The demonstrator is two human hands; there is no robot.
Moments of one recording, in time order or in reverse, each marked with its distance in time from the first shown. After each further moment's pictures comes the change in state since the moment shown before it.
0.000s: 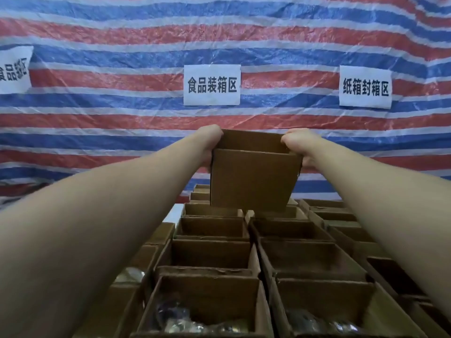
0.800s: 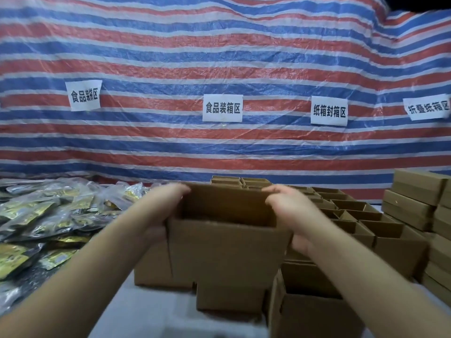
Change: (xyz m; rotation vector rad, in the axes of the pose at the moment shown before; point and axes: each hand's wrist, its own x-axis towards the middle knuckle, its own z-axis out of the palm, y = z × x) left_hand -0.519 -0.017 -0.125 -0.090 0.073 -0.130; right_hand -0.535 -0.034 -0.065 0.121 -0.160 0.019
